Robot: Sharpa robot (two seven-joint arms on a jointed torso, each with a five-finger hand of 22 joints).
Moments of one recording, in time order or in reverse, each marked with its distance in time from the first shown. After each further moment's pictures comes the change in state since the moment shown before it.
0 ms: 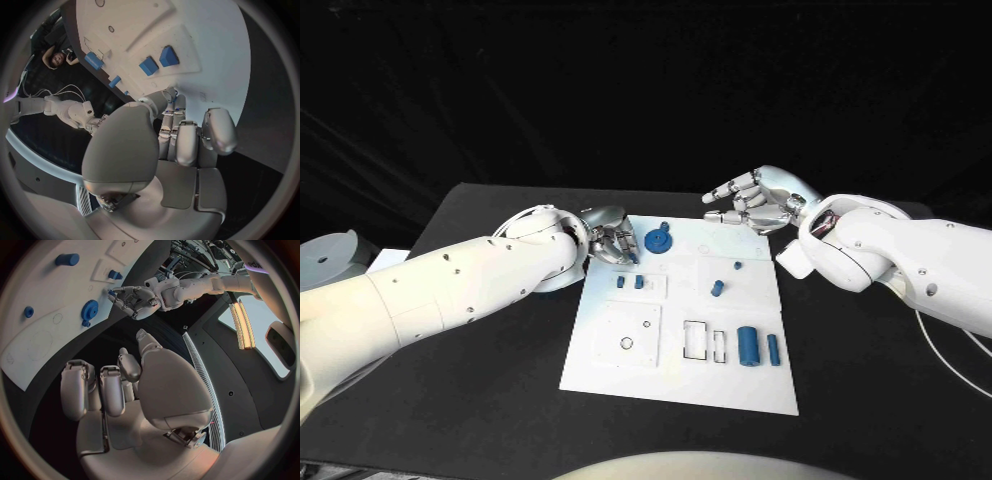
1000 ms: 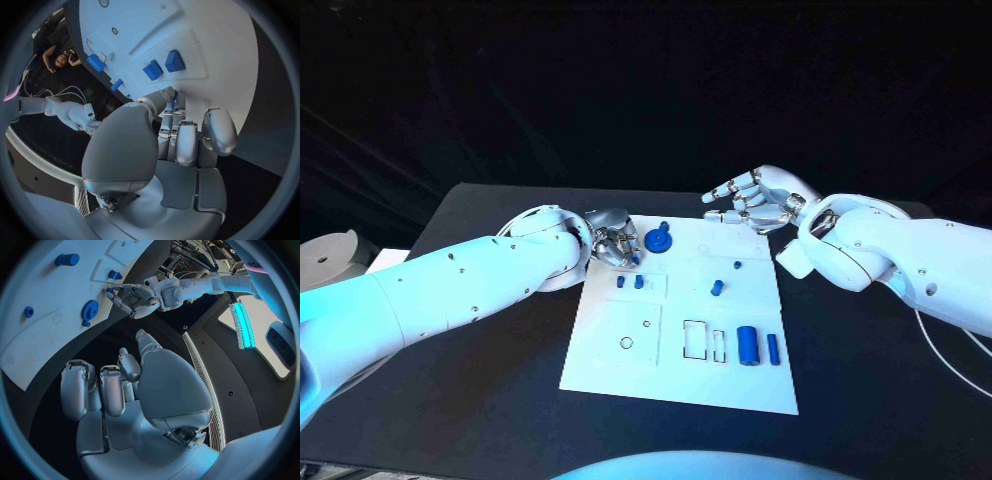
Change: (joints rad) left arm -0.001 0.015 0.001 -0.010 0.001 0.042 -0.002; left_hand -0.017 0.001 -0.010 -0.010 0.000 0.016 -0.008 -0.004 0.001 0.020 -0.006 -0.008 0.007 0.000 0.000 0.000 -0.006 0.000 0.000 0.000 0.008 0.010; right arm 0.000 0.000 0.000 0.000 0.000 0.000 0.000; right_hand 0.004 0.004 0.000 0.000 0.000 0.000 0.000 0.000 0.000 0.000 0.000 0.000 0.000 0.000 0.000 -0.004 0.000 0.000 0.000 0.000 0.000 0.000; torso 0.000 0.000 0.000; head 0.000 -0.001
